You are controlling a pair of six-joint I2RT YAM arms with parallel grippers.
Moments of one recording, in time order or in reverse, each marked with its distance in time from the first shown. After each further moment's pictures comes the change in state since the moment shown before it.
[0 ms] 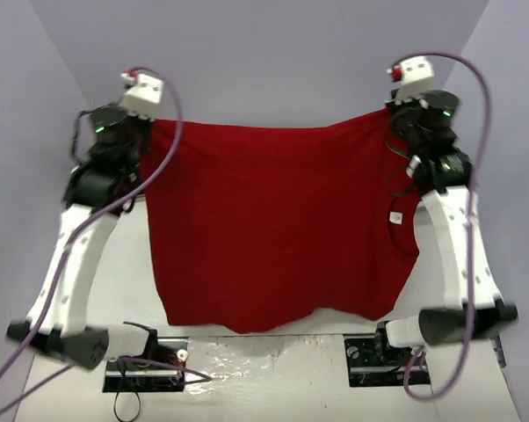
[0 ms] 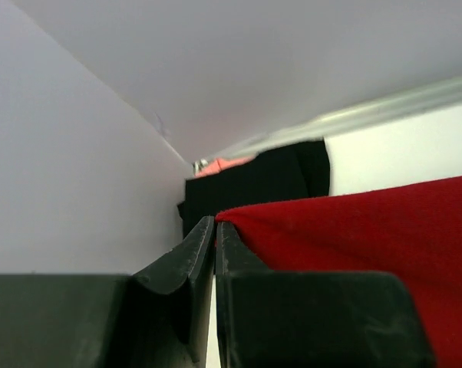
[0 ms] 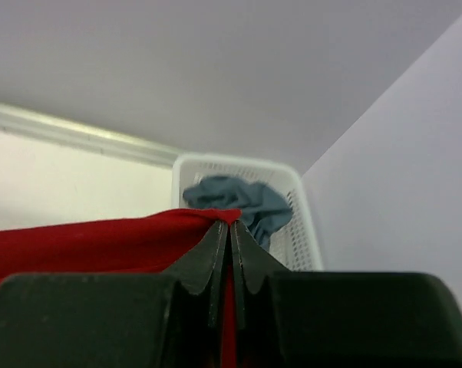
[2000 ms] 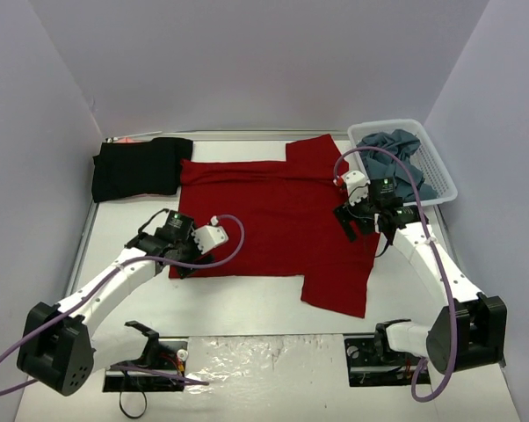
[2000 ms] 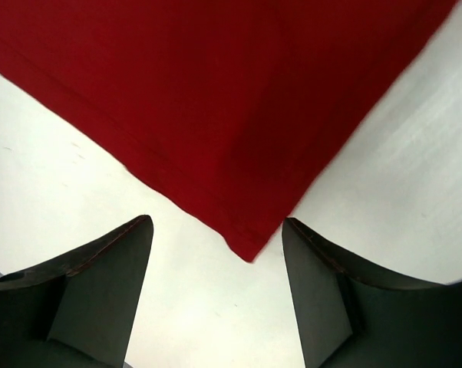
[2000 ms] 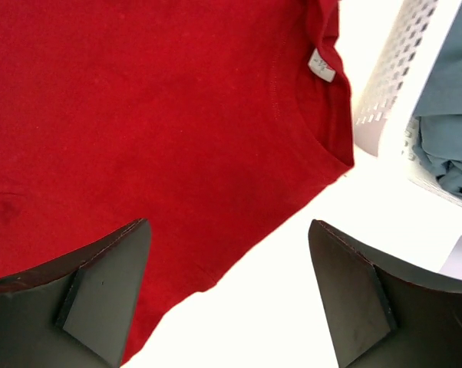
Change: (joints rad) left arm -0.169 -0.097 -0.932 -0.050 0.330 0.273; right arm 0.077 -0.084 -0.776 -0.102 -0.154 -0.103
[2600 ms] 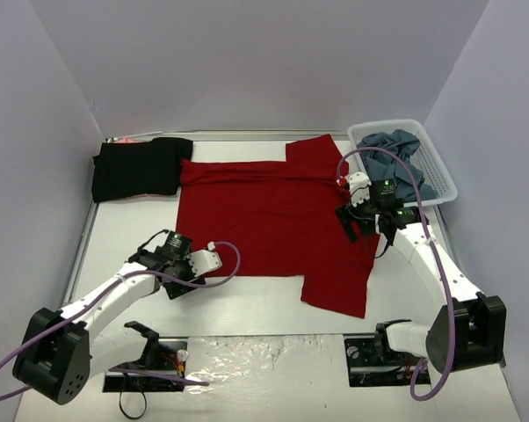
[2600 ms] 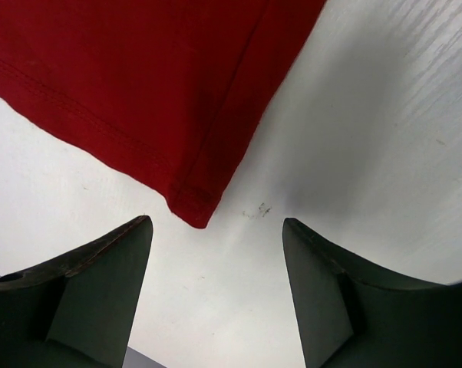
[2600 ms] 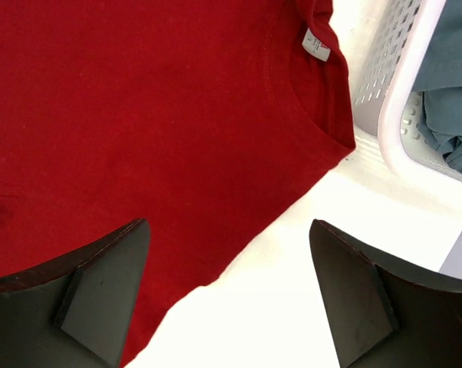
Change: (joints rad) left arm -0.006 -0.064 -0.202 -0.032 -0.069 0.082; right arm -0.010 -0.006 -0.015 -0.003 0.027 0.043
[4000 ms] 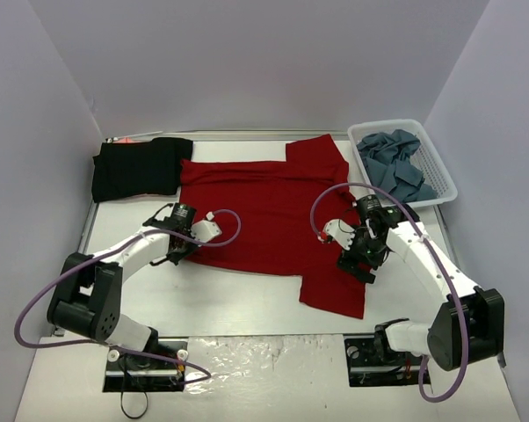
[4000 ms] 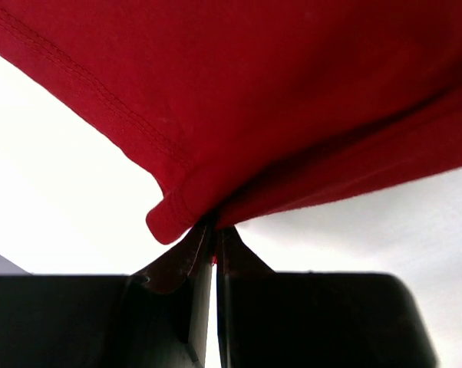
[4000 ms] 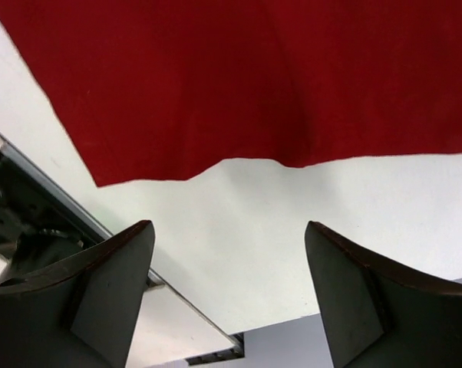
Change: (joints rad) left arm 0.106 0.356 0.226 0.102 -0.065 -0.047; right arm 0.083 0.025 0.025 -0.539 -0.080 -0.485
